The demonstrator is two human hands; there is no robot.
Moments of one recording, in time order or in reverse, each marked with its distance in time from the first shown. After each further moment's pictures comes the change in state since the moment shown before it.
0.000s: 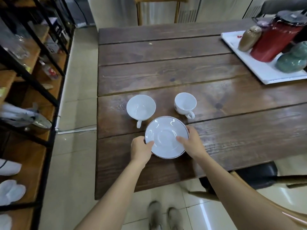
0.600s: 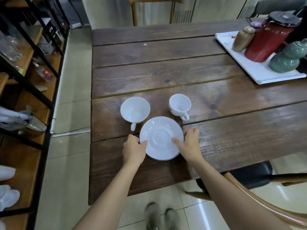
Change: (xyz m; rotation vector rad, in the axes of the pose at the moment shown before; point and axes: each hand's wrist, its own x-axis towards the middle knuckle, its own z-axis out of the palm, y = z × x) left_hand -0.005 0.017 -0.005 0.240 0.096 0.019; right_hand -0.007 -0.002 -0.004 -0.218 0.117 -0.032
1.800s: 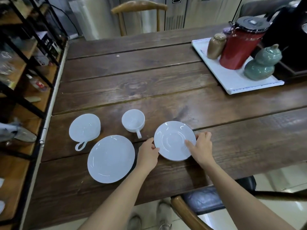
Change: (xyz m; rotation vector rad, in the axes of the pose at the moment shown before) left_hand -0.029 0.123 0.165 -0.083 -0.204 0.129; right_hand 0.100 0.123 -0.145 -0.101 0.065 0.043
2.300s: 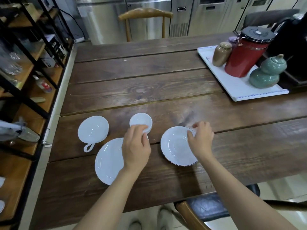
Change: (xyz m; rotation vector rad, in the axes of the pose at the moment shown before) left_hand -0.011 0.006 -0.058 0.216 0.645 0.705; right_hand 0.003 -0.059 -0.008 -0.039 0.182 -0.155
